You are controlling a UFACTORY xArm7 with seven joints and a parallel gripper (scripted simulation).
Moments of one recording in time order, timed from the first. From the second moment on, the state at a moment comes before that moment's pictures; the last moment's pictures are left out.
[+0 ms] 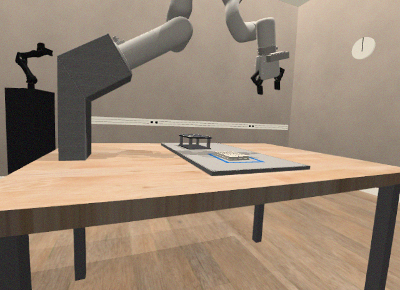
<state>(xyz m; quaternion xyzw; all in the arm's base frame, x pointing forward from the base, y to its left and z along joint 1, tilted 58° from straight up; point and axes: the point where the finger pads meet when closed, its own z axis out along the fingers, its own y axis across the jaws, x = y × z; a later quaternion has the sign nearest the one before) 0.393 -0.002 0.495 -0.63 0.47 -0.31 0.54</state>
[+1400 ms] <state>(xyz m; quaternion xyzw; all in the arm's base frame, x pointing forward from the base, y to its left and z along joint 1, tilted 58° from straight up) 0.456 -0.042 0.381 -0.62 0.50 -0.32 0.51</state>
